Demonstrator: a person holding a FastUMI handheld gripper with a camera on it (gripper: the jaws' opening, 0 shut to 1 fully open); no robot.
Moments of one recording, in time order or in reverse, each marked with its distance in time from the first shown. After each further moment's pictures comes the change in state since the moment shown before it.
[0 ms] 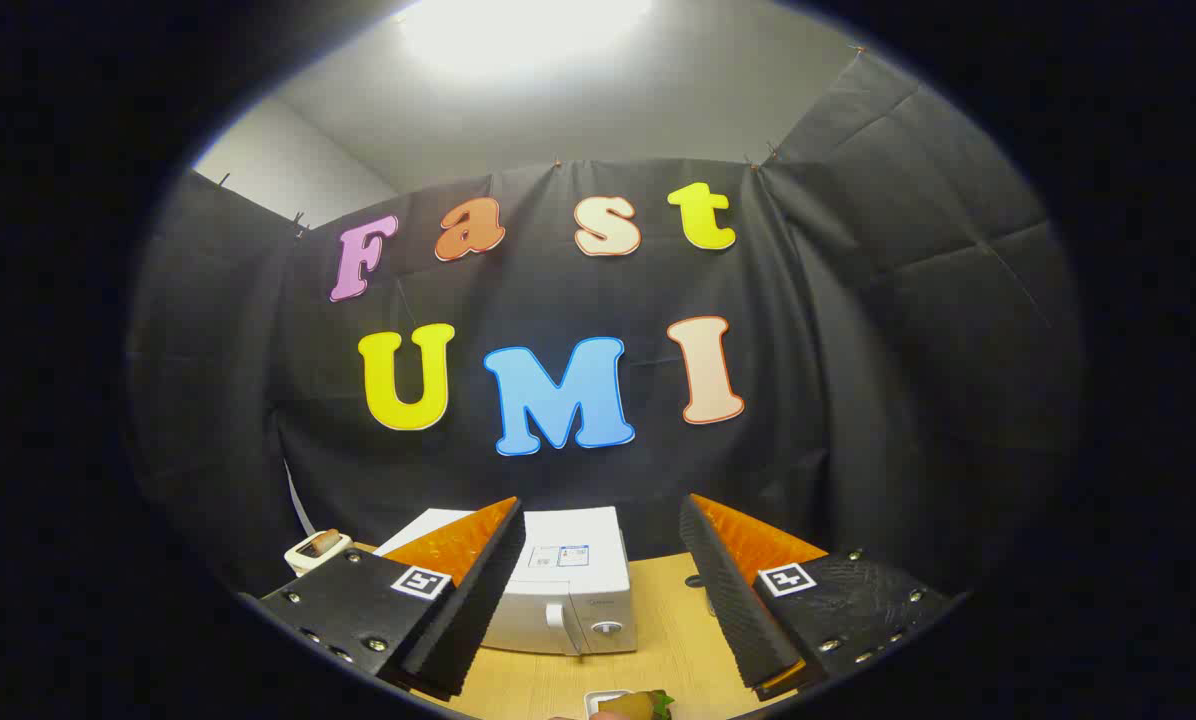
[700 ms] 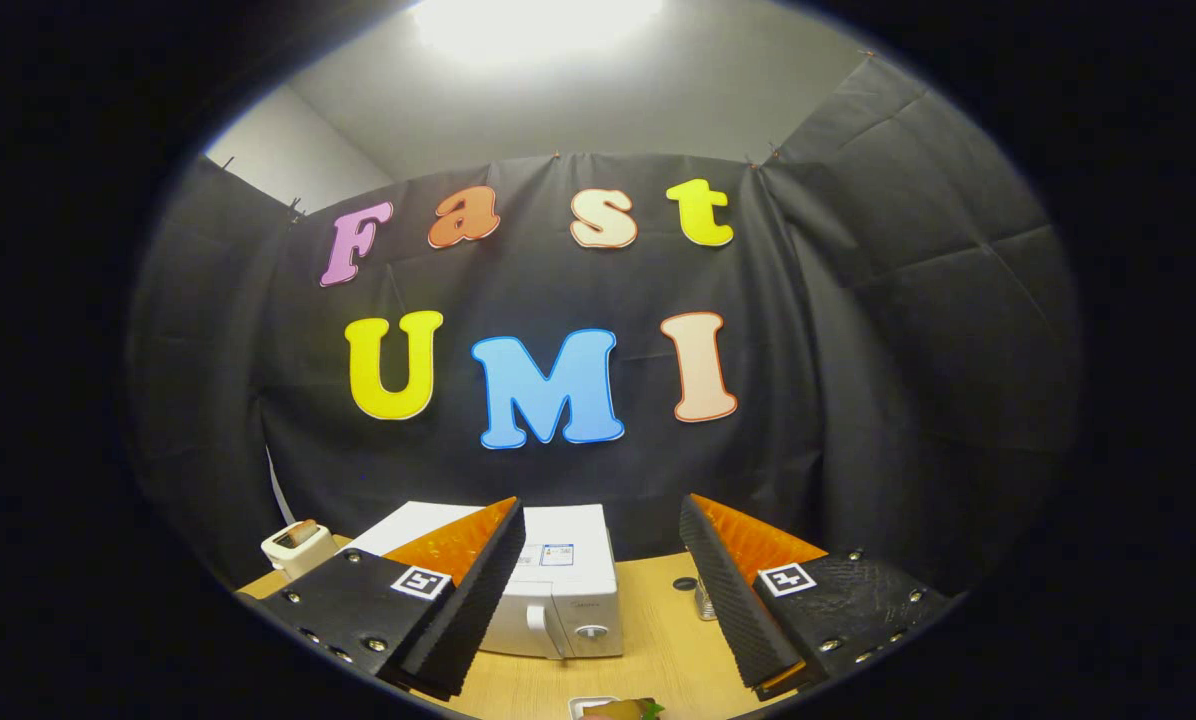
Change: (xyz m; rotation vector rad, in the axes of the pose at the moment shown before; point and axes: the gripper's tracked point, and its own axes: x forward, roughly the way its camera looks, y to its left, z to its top) arm 0.025 -0.006 -0.023 -0.044 0.012 -0.018
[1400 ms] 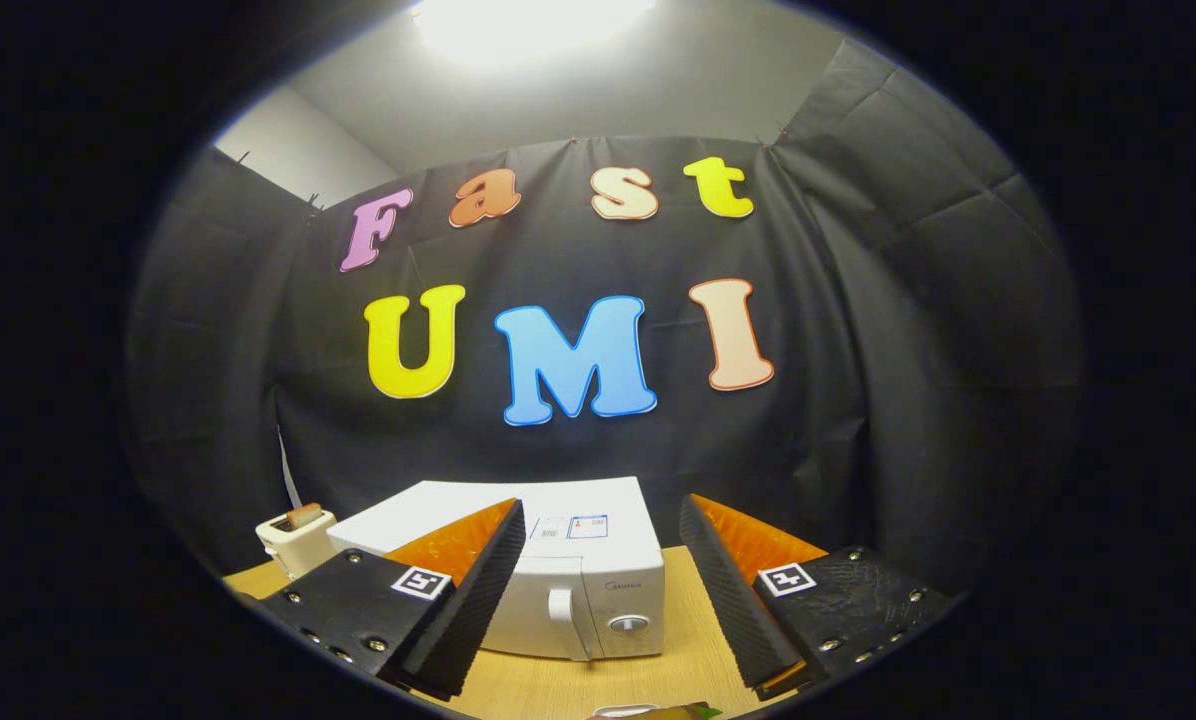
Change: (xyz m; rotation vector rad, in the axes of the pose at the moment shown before) arm 0.043 0.037 -0.111 0.001 -0.018 0.076
